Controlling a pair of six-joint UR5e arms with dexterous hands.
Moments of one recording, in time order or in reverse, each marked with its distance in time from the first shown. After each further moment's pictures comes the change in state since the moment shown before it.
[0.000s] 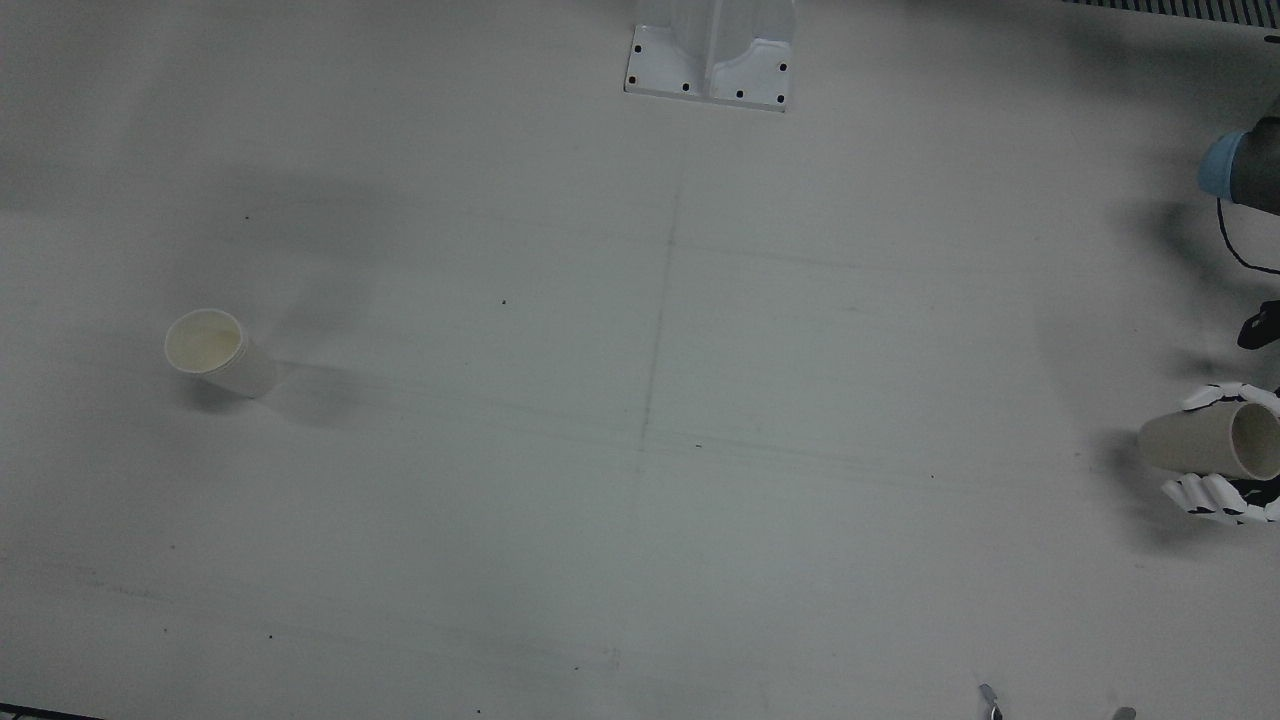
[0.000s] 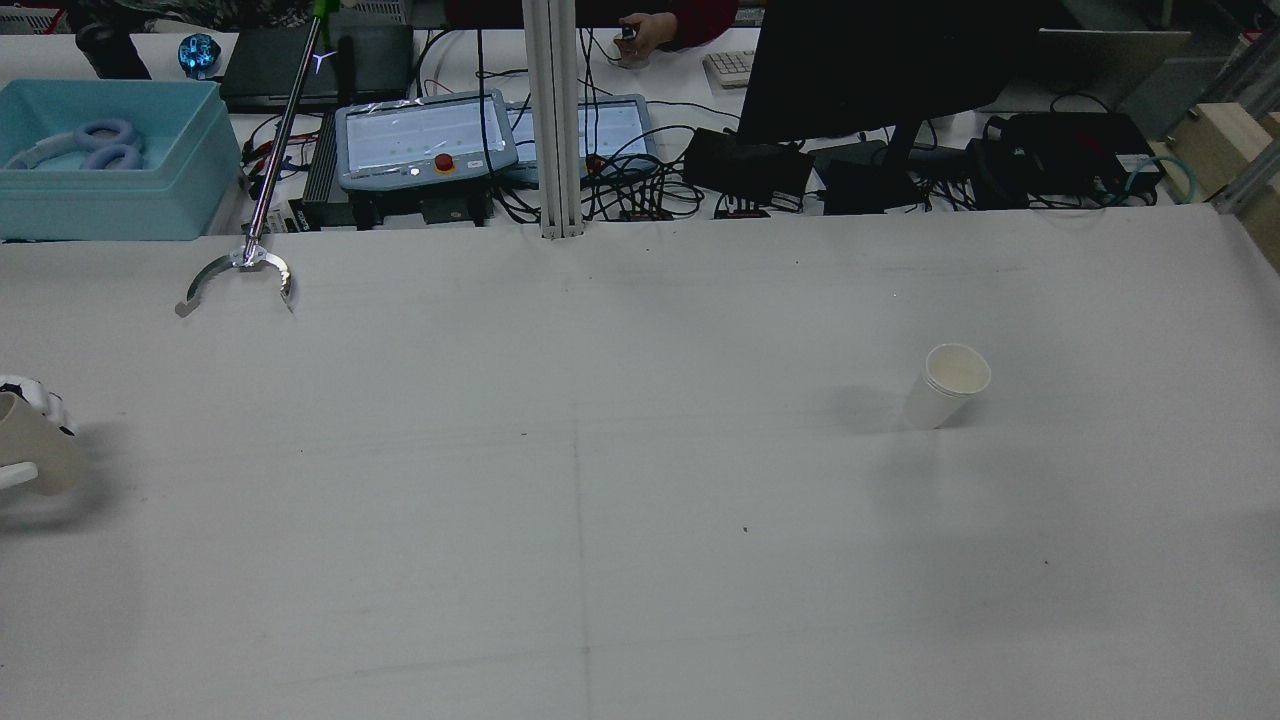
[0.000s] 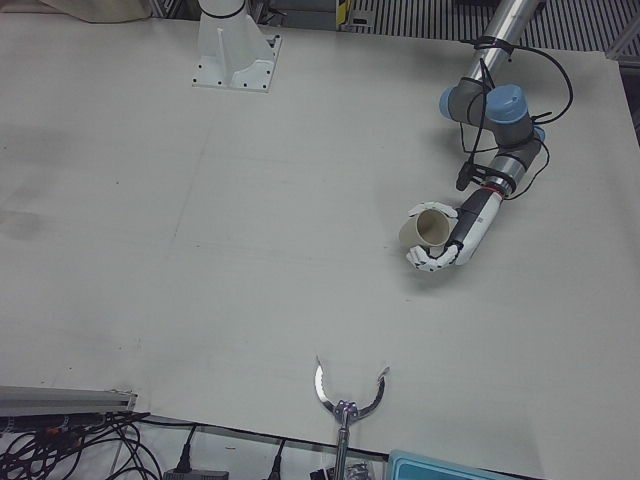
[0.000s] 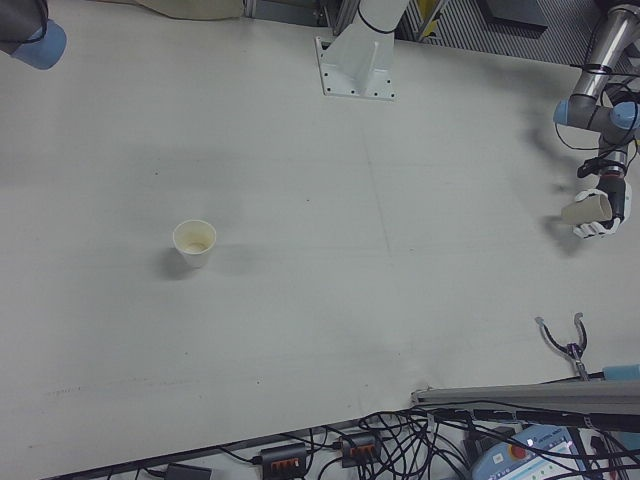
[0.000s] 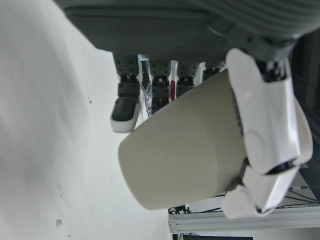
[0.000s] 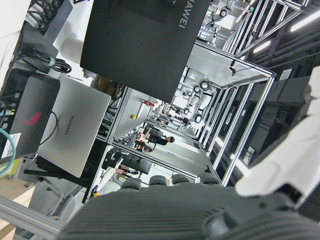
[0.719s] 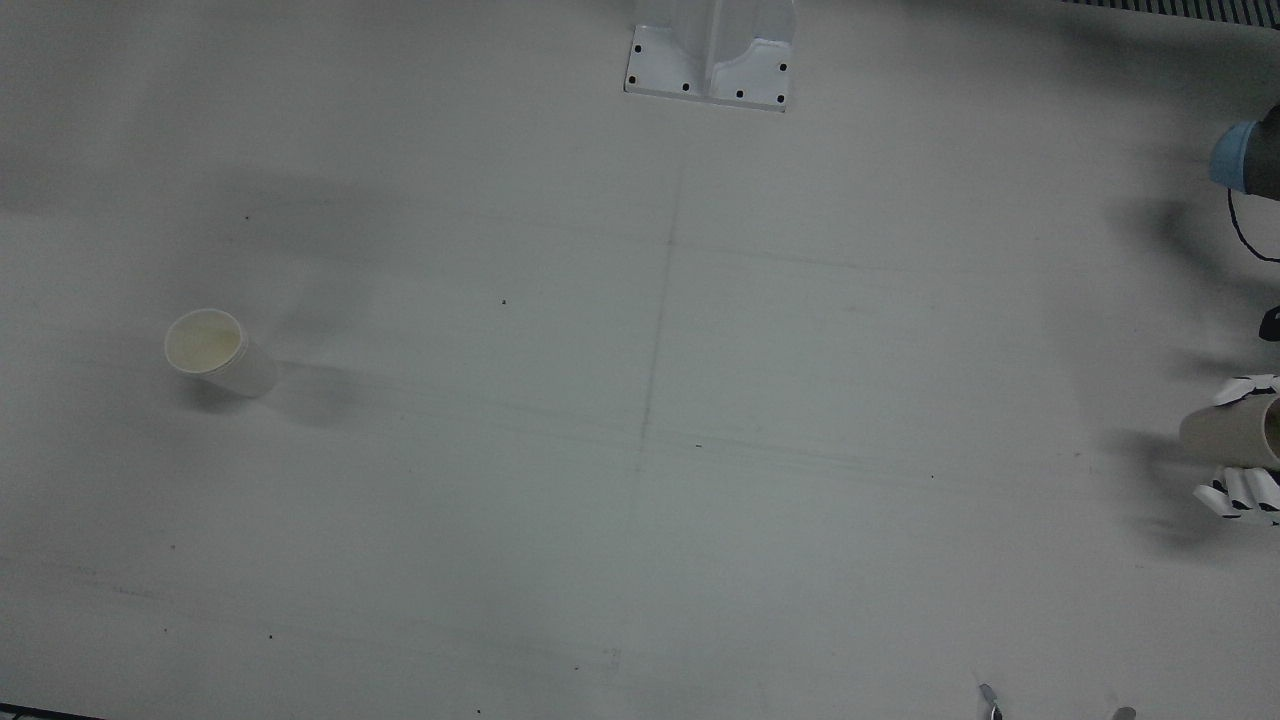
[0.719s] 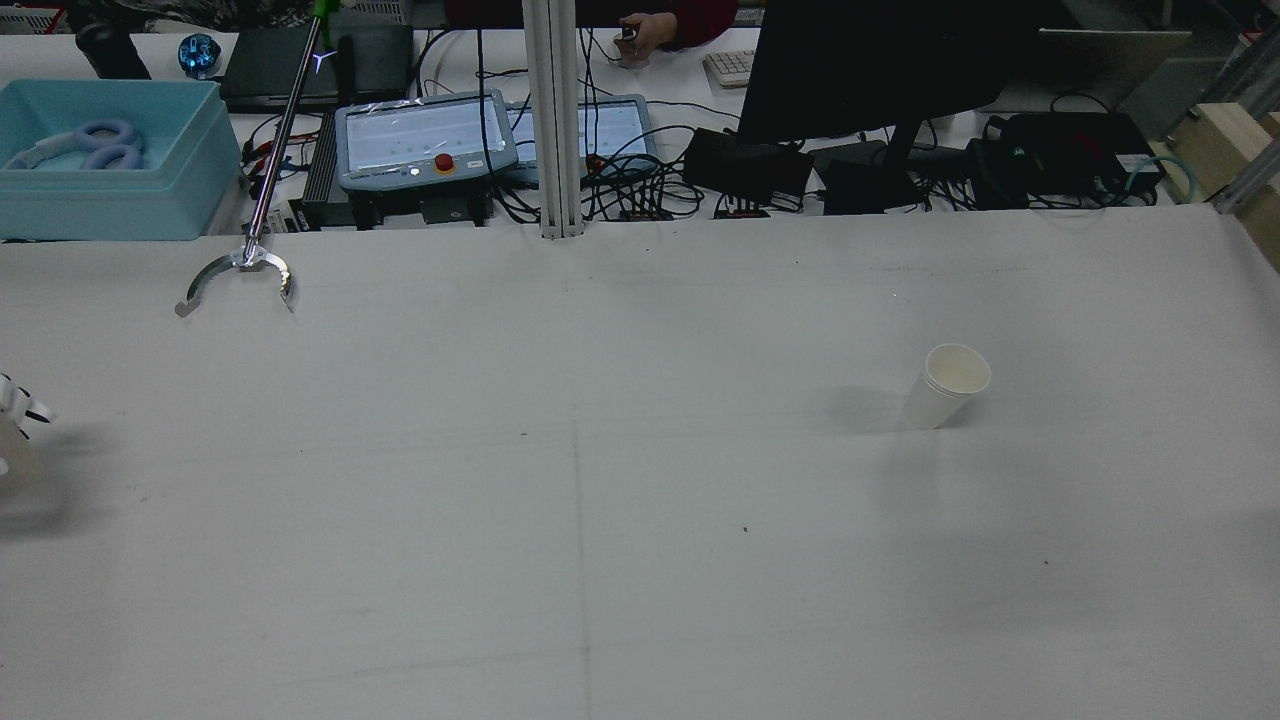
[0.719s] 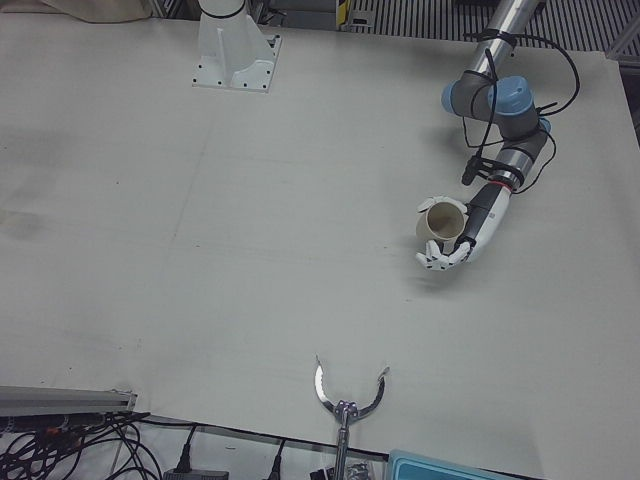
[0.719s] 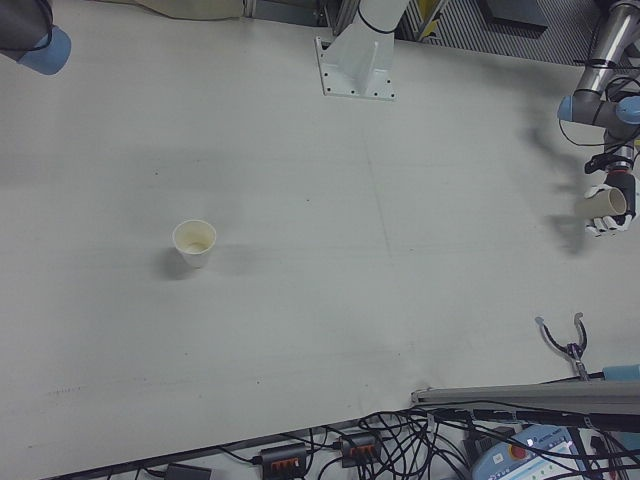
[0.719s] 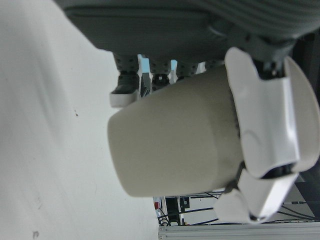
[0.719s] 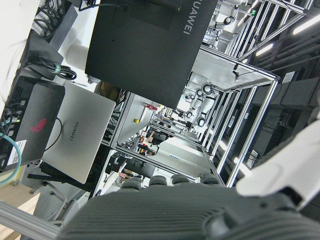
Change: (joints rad) left arm -0.021 0.031 -0.050 0.037 -0.016 -0.043; right arm -0.021 0.002 -0.011 0.005 0.005 0.008
